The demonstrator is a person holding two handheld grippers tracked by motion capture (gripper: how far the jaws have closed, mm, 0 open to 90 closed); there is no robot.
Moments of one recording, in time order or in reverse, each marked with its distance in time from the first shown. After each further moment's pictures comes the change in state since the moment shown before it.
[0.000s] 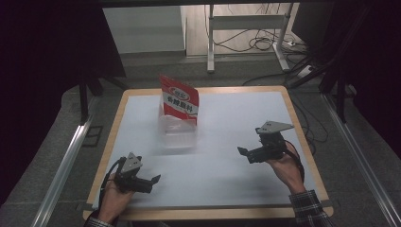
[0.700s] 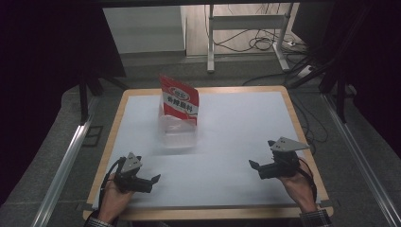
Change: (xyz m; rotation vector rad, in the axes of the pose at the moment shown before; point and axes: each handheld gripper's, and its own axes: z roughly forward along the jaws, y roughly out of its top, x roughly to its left) left arm 0.000 0.000 0.000 0.000 0.008 -0.002; right arm 0.011 -0.044 -0.032 -0.016 -0.070 -0.002
